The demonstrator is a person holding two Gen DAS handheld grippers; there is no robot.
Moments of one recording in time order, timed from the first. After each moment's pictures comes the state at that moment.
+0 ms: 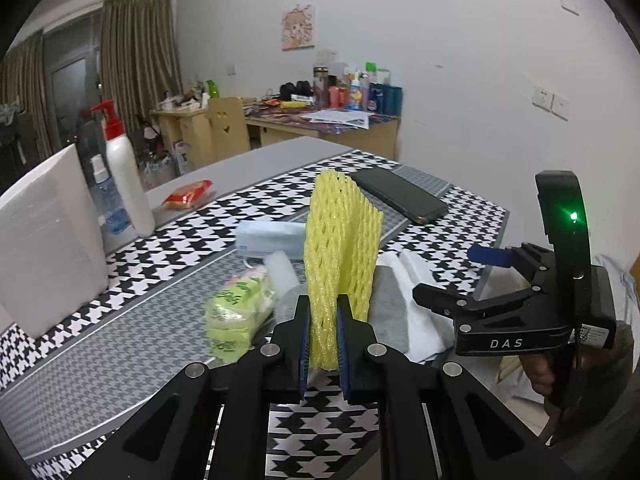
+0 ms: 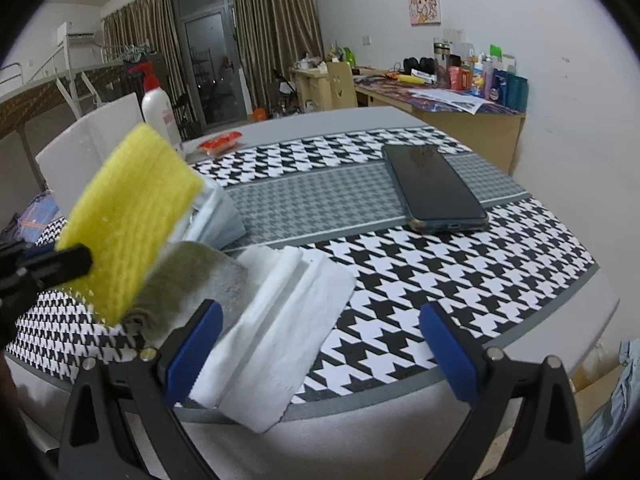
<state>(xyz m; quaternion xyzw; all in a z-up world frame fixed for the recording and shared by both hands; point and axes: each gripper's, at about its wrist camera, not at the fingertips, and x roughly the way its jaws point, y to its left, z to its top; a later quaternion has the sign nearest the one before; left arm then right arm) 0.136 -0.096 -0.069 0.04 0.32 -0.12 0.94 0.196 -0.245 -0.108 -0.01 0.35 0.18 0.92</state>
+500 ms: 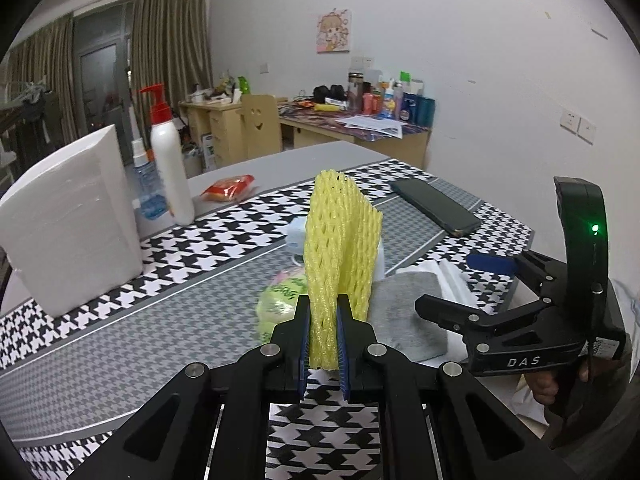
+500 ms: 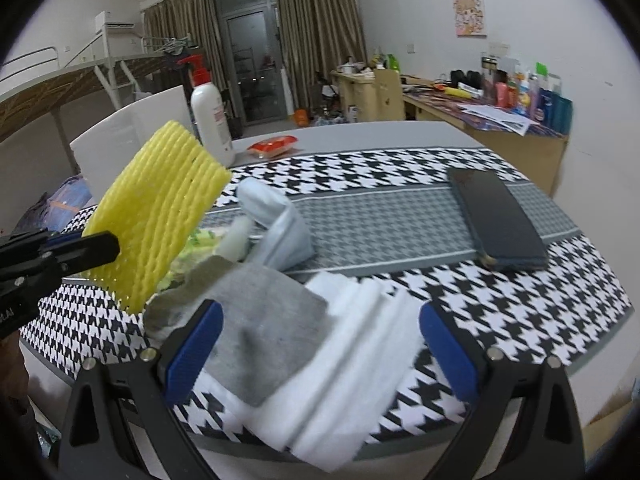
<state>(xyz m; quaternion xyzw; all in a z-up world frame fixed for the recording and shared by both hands) 0.132 -0.062 -0.066 0.01 0.32 -0.08 0.94 0.201 -0.207 -0.096 -0.03 0.33 0.27 0.90</state>
